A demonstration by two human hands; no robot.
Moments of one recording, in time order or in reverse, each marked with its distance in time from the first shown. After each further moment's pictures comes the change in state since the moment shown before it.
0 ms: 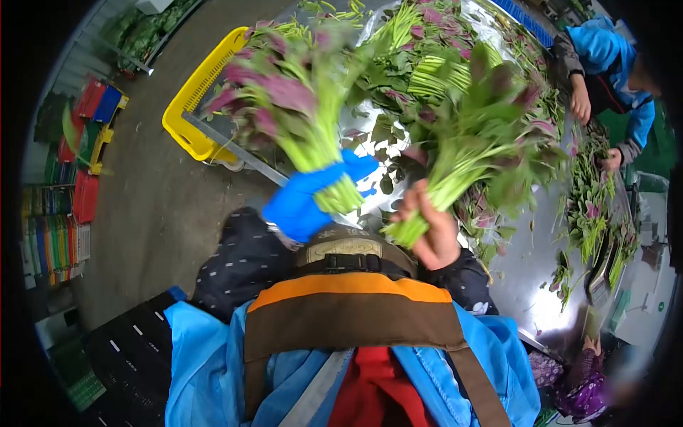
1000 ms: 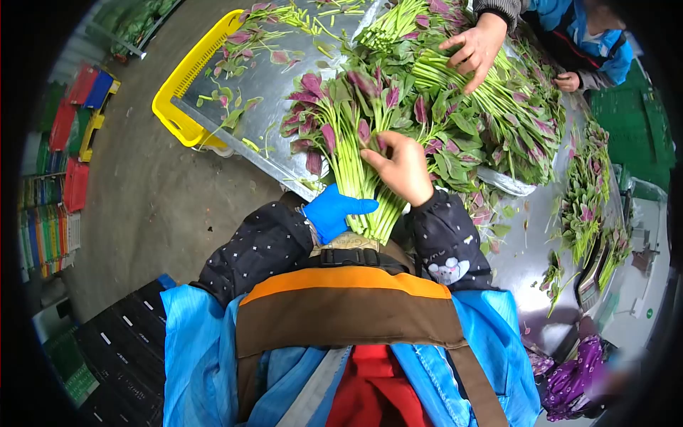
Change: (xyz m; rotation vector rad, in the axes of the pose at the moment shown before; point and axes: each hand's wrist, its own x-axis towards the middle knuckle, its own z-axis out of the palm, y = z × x) left_hand 0.034 -0.067 -0.043 0.163 -0.021 -0.179; right_hand 0.096 -0.011 0.006 -1.815 0.046 -0.447
